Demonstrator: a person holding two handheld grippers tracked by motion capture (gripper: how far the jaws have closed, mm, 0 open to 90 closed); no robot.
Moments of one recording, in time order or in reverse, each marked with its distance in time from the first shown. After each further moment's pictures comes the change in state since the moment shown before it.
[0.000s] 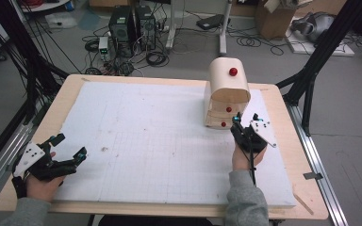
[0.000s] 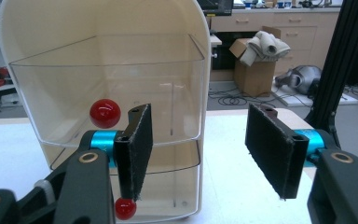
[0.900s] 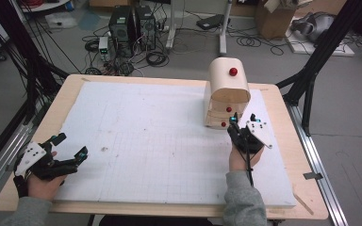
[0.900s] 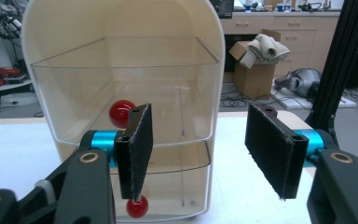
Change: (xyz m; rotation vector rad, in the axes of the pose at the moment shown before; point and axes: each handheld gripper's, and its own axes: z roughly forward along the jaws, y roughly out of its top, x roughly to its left) left arm -0.001 0.000 0.003 -0.004 -0.007 -0.011; right arm 0.011 0.001 -0.005 -0.008 -0.003 -0.014
